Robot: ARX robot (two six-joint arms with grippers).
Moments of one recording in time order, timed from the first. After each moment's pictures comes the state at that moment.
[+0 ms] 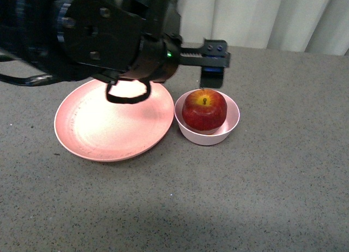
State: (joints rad) left arm -0.49 2.05 1.07 0.42 -0.16 -0.23; right arm 0.00 0.00 0.01 0.00 0.00 -0.01
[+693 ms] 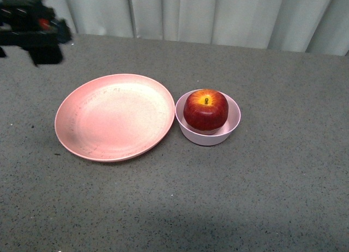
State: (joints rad) left arm -0.26 1.66 0.37 1.25 -0.25 -0.04; right arm 0.00 0.00 0.01 0.00 0.00 -0.01
